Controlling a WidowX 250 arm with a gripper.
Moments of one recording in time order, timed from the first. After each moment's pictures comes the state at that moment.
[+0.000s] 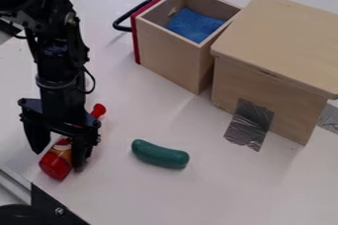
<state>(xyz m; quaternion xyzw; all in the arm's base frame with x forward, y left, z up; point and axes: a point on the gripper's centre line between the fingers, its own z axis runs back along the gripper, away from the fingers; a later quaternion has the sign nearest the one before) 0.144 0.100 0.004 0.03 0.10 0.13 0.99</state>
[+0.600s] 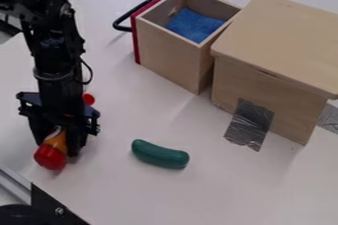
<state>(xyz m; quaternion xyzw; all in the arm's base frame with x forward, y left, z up) 0.151 0.104 0.014 0.02 0.09 0.14 0.99</state>
